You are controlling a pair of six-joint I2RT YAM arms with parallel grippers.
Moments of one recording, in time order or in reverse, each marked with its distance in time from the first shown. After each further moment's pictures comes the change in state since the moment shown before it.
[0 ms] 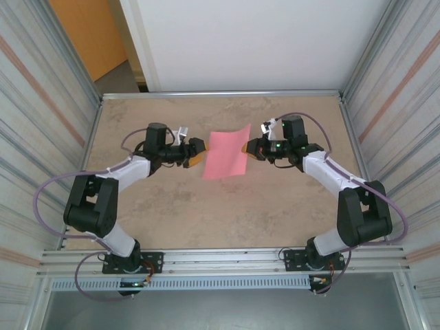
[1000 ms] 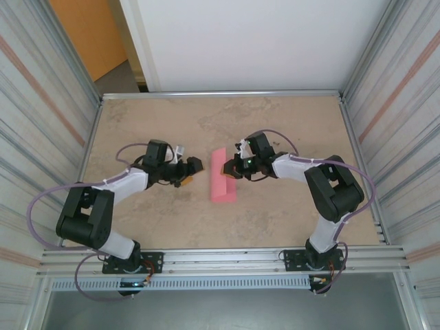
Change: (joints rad) left arm -0.063 -0.082 -0.153 -0.151 -0.193 0.108; right arm 0.240 0.298 -0.035 0.188 0.114 0.066
